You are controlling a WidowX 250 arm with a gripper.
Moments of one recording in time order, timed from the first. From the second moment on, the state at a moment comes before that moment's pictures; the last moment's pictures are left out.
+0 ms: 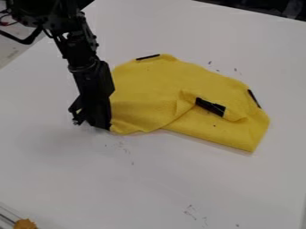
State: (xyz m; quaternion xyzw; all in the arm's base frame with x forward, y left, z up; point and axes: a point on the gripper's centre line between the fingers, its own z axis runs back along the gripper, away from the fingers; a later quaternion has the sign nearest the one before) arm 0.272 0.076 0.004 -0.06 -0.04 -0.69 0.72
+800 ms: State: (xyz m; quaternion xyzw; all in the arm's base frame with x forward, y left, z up) arm 0.287 0.078 0.038 -0.07 -0.04 -0.66 0.75
